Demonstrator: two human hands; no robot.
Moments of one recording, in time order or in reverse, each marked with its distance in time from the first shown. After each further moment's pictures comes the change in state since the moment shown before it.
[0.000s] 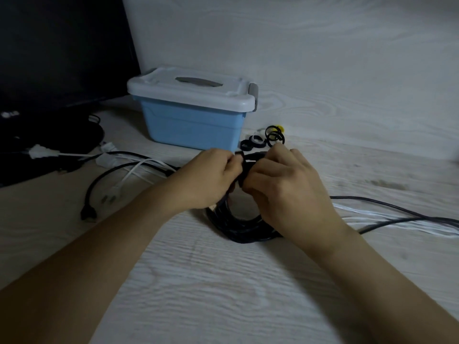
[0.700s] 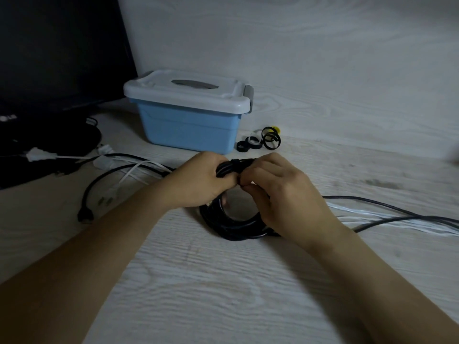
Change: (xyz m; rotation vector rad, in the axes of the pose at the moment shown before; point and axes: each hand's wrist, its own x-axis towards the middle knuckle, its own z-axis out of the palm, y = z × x) left_hand 0.000 -0.008 0.000 -0.328 -0.128 -0.119; right_hand -0.008 0.007 0.003 0.266 -0.024 0.040
